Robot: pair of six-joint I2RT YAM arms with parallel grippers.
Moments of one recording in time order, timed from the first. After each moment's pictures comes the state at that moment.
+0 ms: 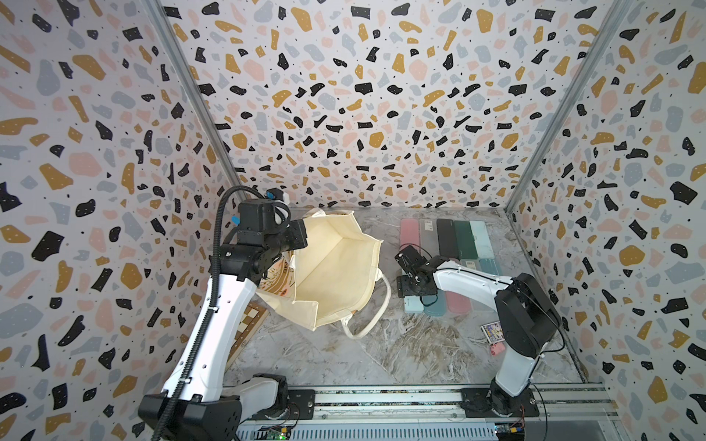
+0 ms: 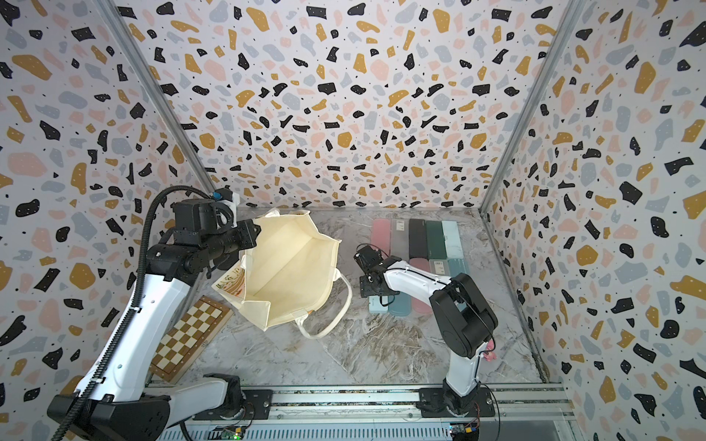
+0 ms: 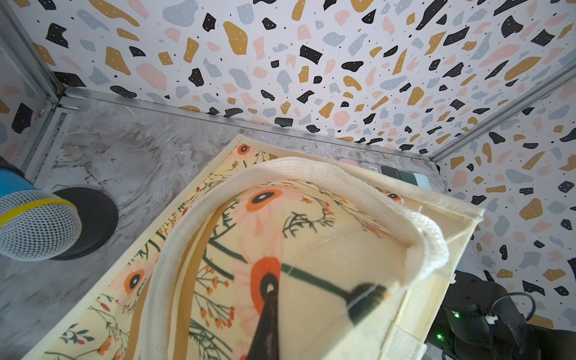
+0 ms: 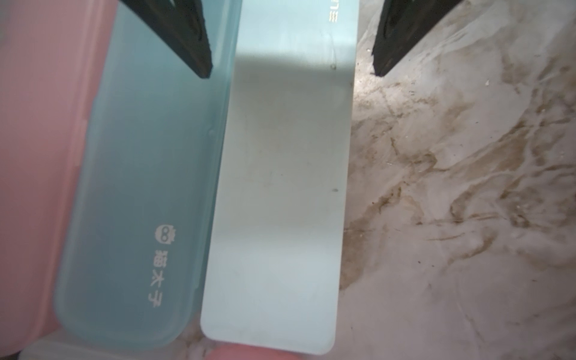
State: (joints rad) left arm -0.14 1.21 1.42 -0.78 0.19 -0.32; right arm 0.69 1.81 1.21 -0.66 0.20 0.54
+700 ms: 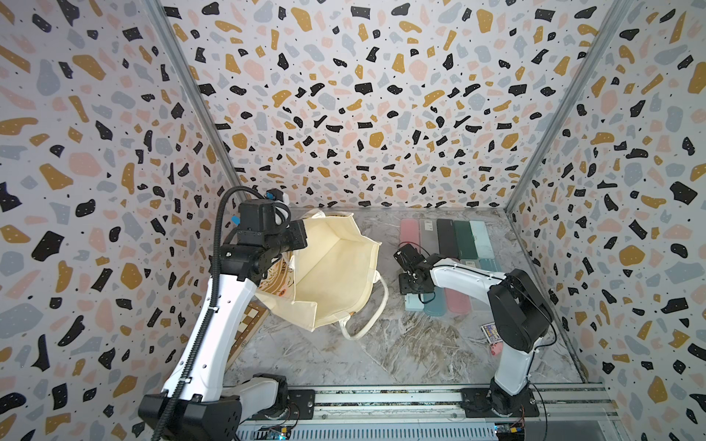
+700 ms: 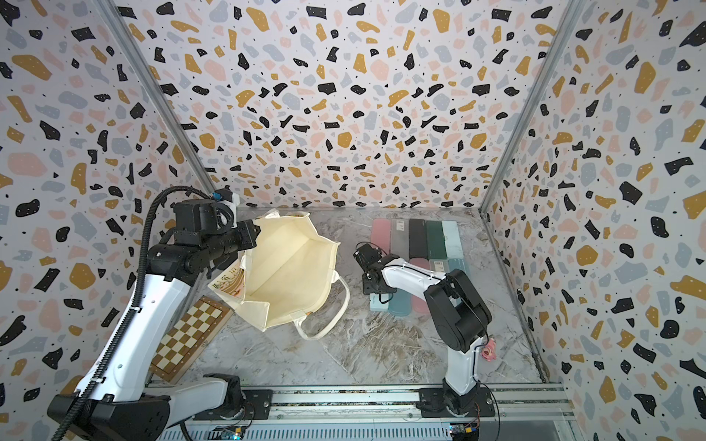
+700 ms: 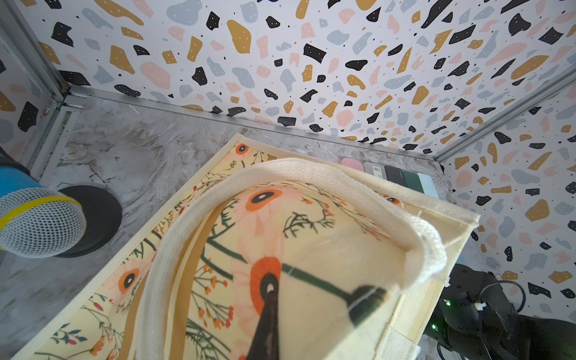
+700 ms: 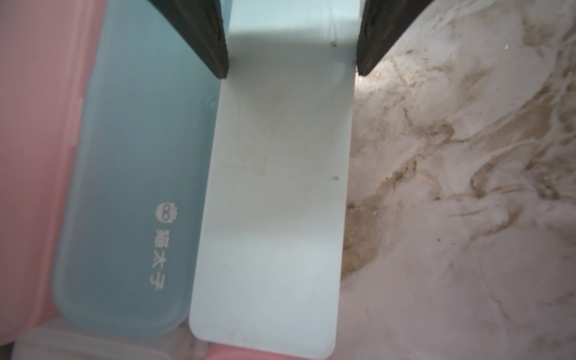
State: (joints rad) left arm -0.14 1.21 1.42 -0.78 0.18 -0.32; right arm 0.66 1.87 1.26 -0.65 0.22 0.54
